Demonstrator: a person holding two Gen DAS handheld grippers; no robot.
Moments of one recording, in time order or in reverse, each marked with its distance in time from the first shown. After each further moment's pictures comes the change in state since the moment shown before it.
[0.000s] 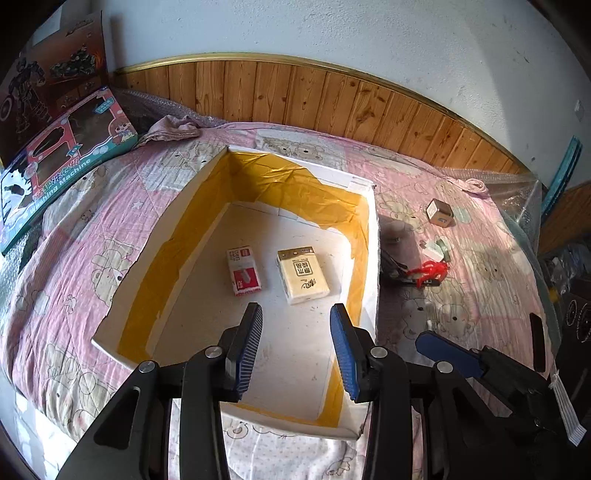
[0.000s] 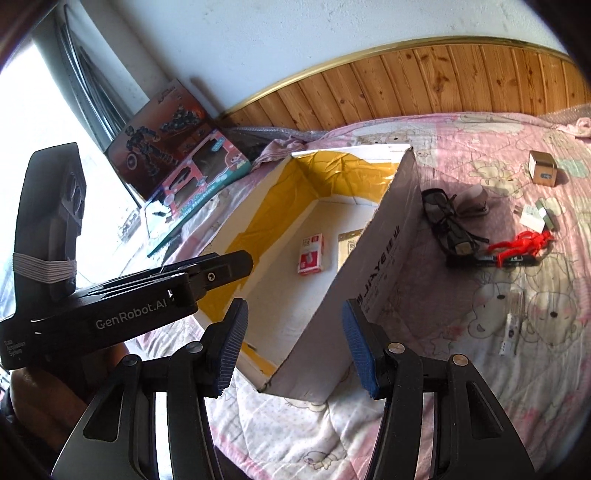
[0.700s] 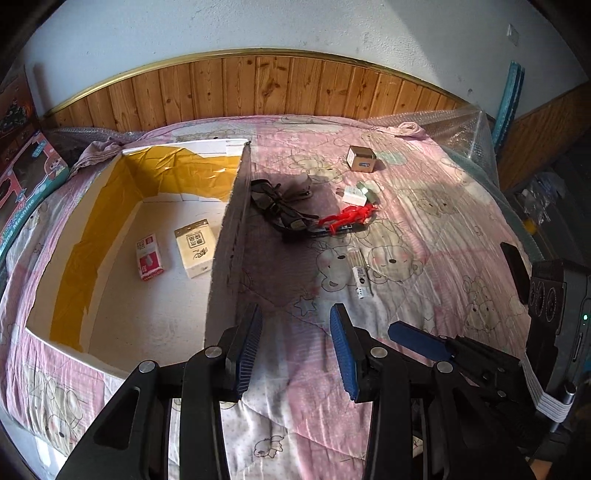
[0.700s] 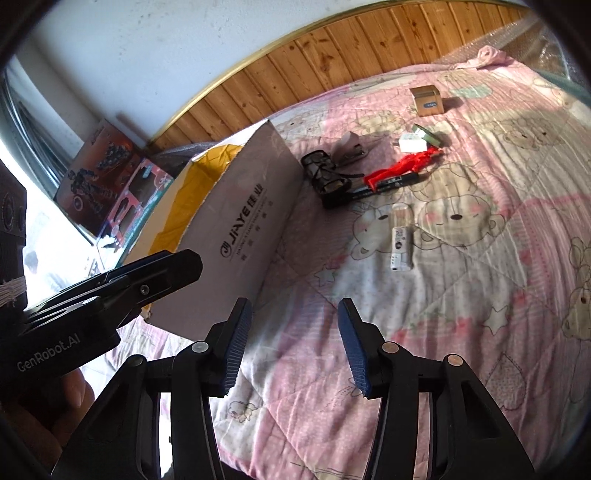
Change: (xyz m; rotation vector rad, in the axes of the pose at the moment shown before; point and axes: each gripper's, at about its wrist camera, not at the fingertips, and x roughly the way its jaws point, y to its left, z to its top) left arm 0.012 -0.114 -0.052 0.244 0.038 -0.106; right arm -0.051 -0.098 -0.069 0.244 -0.044 -0.169
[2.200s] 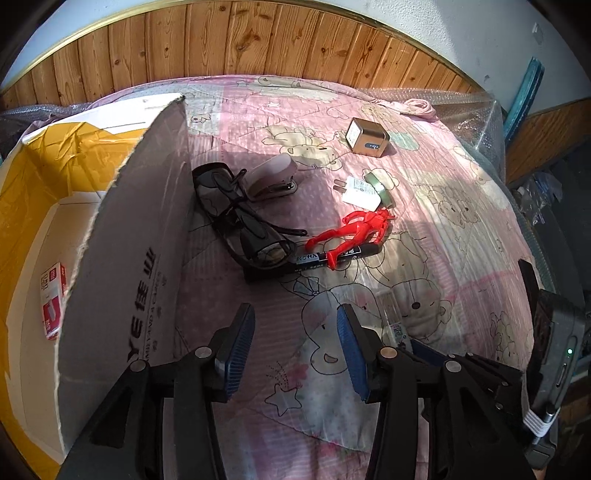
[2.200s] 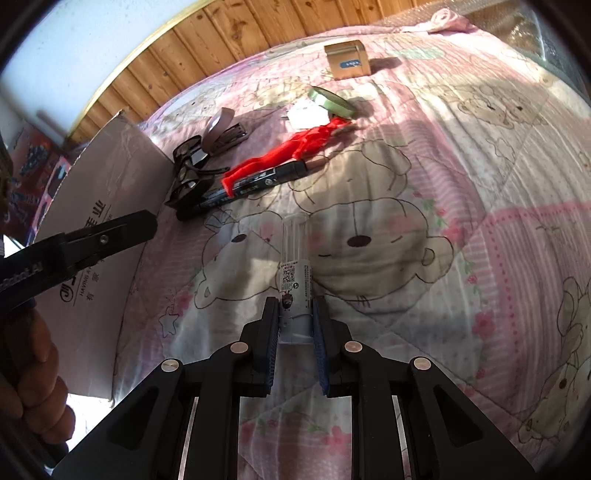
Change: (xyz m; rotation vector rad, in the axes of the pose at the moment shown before) left arm 0.150 0.005 0.063 -0.020 0.125 -0.107; right arm 0.071 -0.100 0.043 0.062 0.110 -0.214
